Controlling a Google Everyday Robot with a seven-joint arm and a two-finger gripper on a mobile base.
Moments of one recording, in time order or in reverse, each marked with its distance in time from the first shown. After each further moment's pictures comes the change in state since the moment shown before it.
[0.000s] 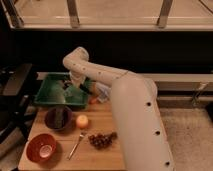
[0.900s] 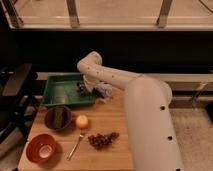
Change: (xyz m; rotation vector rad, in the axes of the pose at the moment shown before) arm 0.066 -0.063 0.013 0.062 0.086 0.142
